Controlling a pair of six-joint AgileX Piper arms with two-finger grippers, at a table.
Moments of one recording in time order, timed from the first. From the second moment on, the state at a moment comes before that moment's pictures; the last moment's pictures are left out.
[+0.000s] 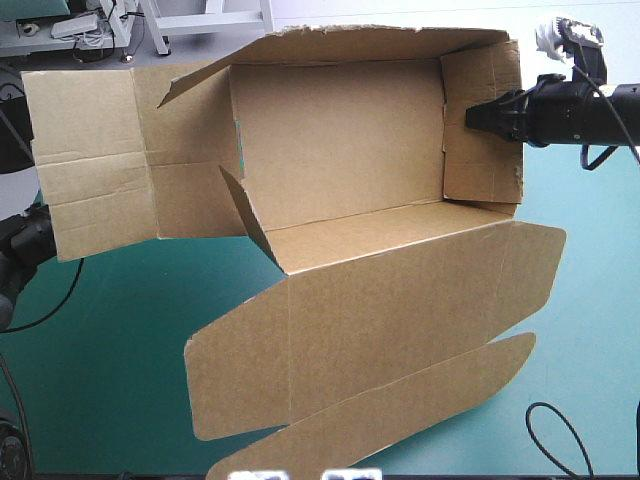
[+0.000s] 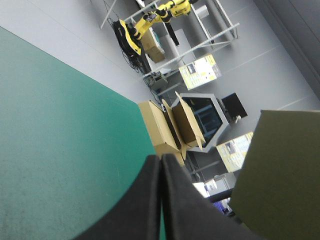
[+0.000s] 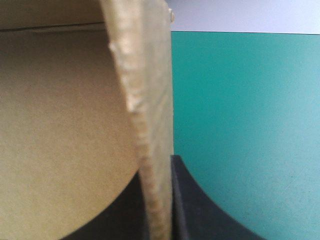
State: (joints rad) left arm 0.33 1.37 -1.00 -1.66 1.18 0.82; right arm -0.12 1.49 -1.82 0.84 1.25 -0.34
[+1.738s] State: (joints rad) left arm 0.28 1.13 -1.03 -1.28 1.21 0.70; right arm 0.16 1.81 -1.82 0.67 1.05 -0.27
